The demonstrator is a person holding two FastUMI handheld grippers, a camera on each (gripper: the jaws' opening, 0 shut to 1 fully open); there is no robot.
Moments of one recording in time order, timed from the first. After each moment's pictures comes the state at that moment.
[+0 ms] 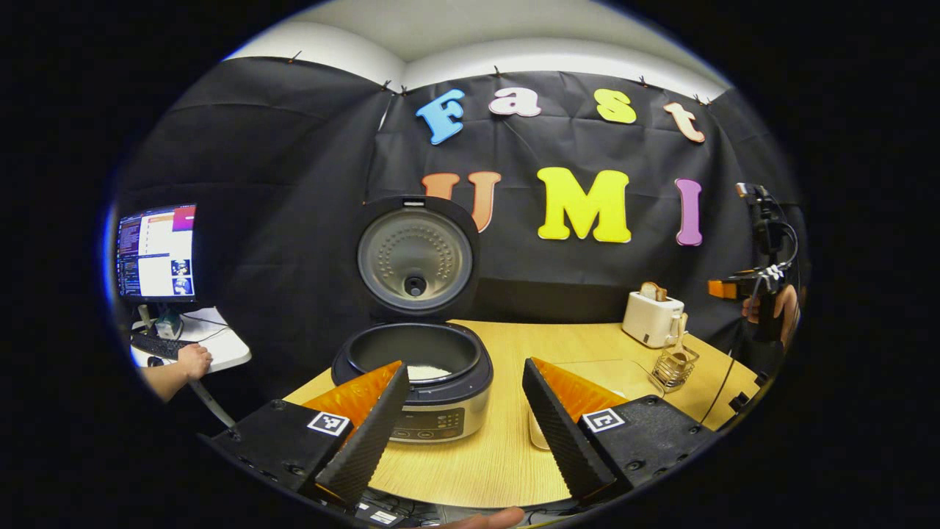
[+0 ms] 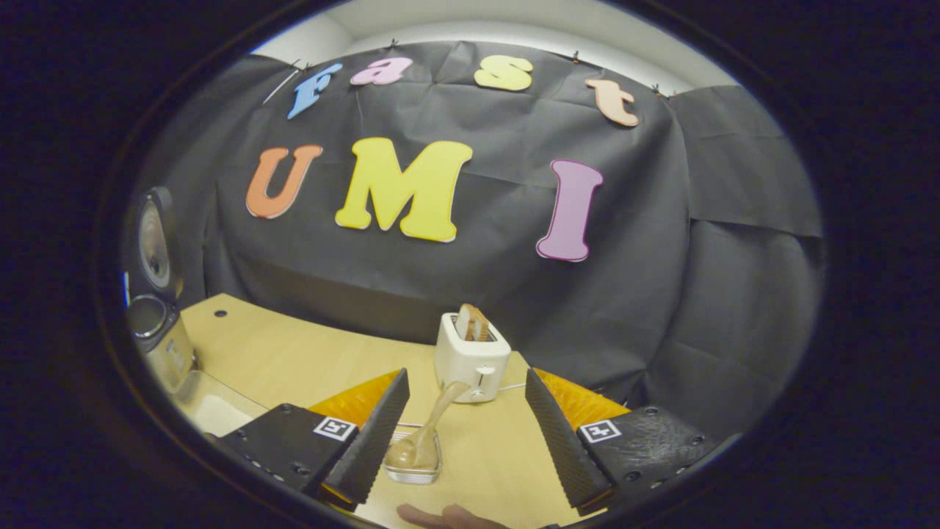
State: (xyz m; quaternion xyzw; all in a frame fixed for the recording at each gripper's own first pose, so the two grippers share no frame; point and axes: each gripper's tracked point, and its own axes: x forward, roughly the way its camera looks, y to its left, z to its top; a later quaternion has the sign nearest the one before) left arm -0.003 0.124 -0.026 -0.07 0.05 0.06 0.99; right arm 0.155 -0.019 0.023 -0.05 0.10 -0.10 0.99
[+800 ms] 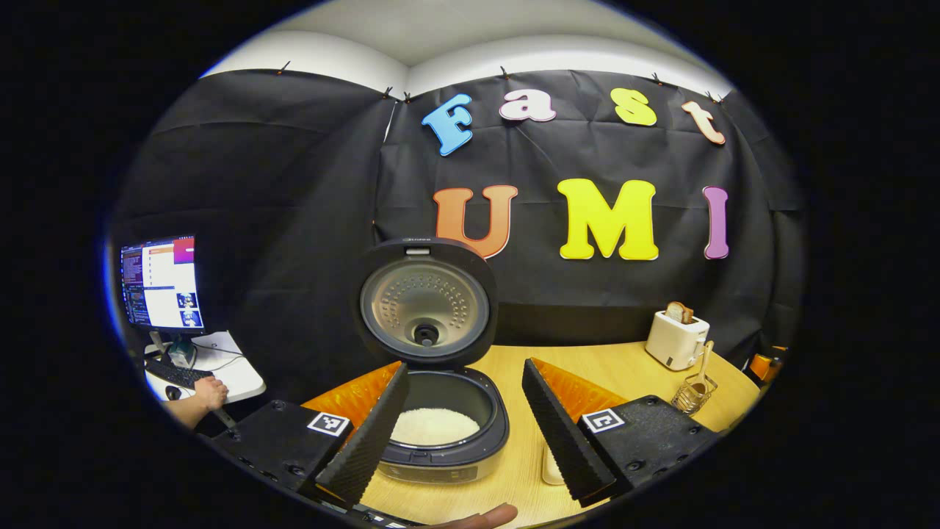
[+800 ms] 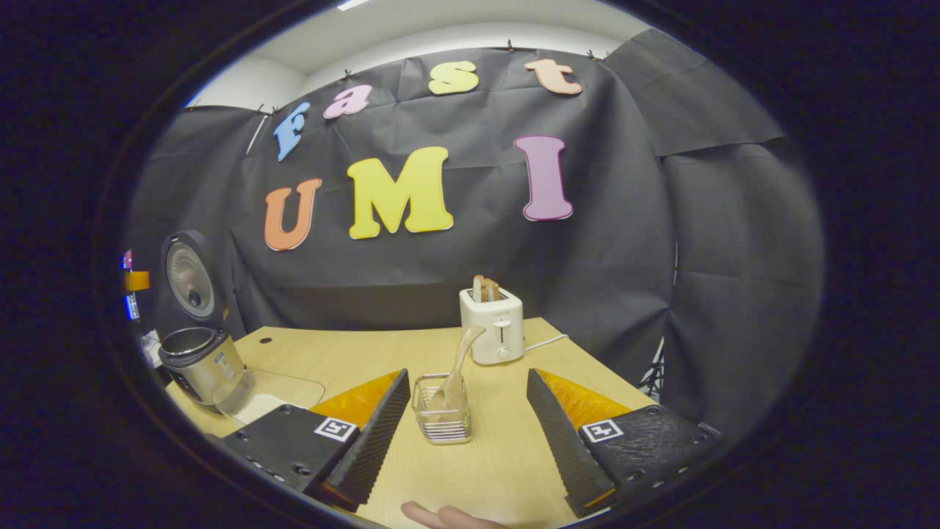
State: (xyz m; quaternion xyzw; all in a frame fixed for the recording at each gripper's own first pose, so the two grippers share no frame) left arm 0.069 0.156 0.038 -0.04 0.05 0.10 0.99; right arm 0.070 -0.037 -0.057 0.06 0.09 -0.07 0.99
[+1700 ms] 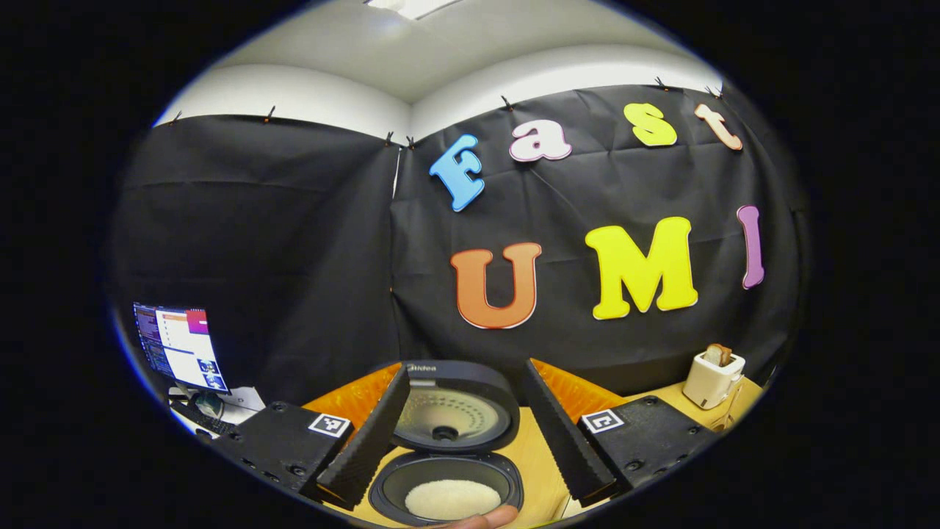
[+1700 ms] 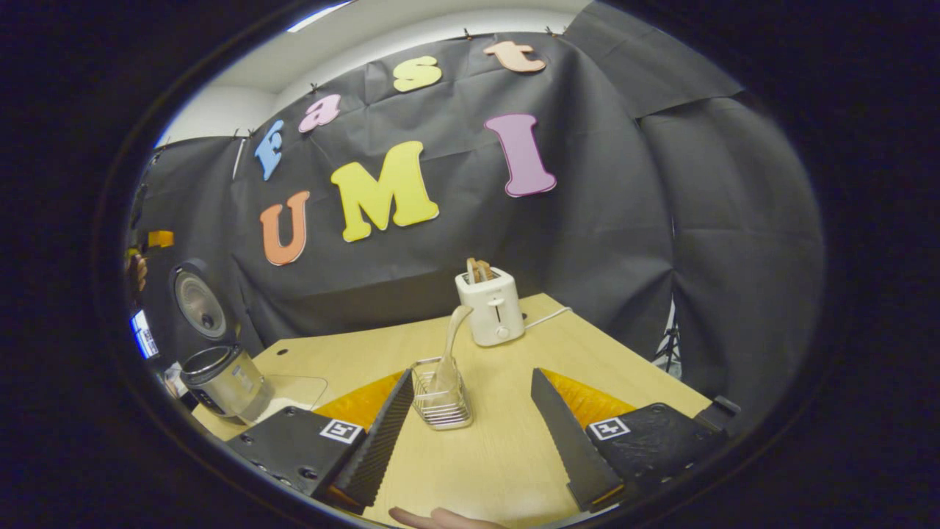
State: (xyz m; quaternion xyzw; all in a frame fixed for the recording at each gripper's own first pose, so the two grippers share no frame) left arm 0.146 0.184 0.178 0.01 -0.05 0.16 0.98; right arm 0.064 -0.061 -0.078 0.12 0.11 -0.05 0.99
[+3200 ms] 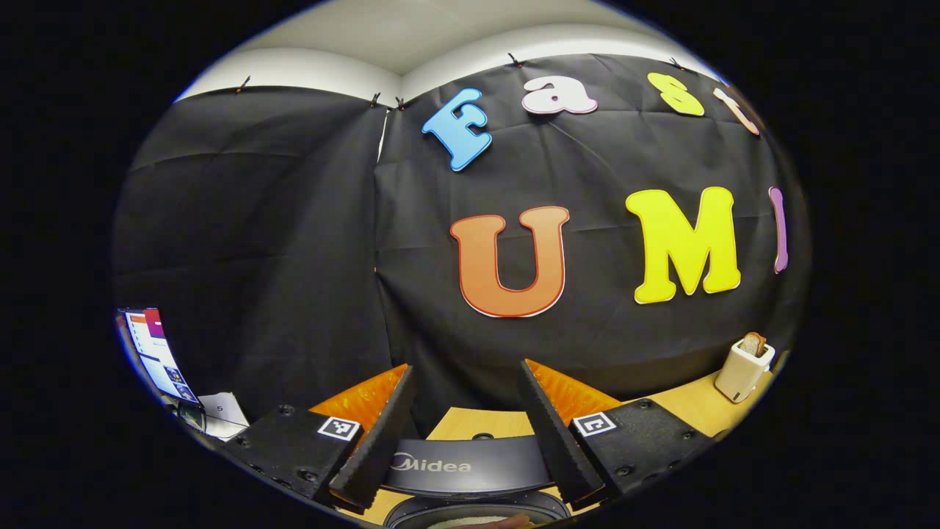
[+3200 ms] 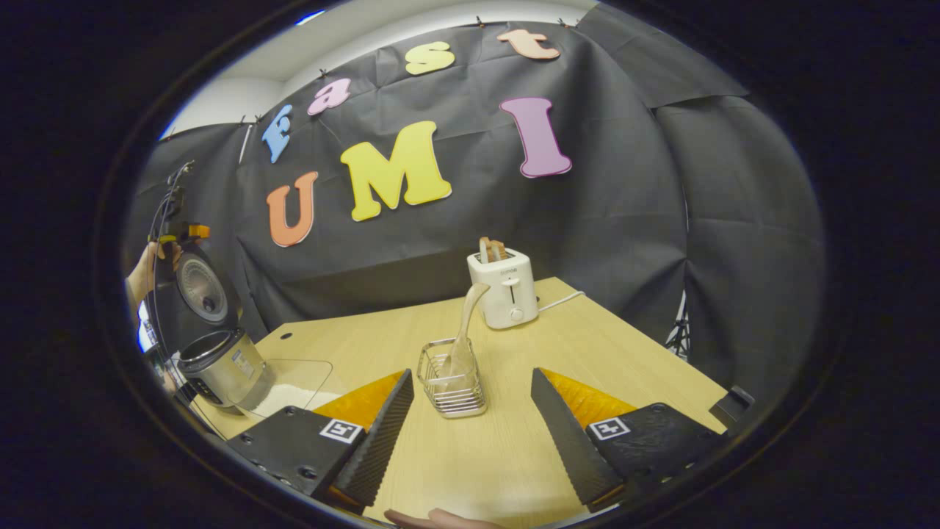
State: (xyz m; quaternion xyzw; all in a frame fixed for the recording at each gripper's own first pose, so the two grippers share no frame) left arm 0.292 0.245 0.144 0.00 0.02 0.14 0.99; right arm 0.071 -0.035 -0.099 0.12 0.15 -0.03 0.98
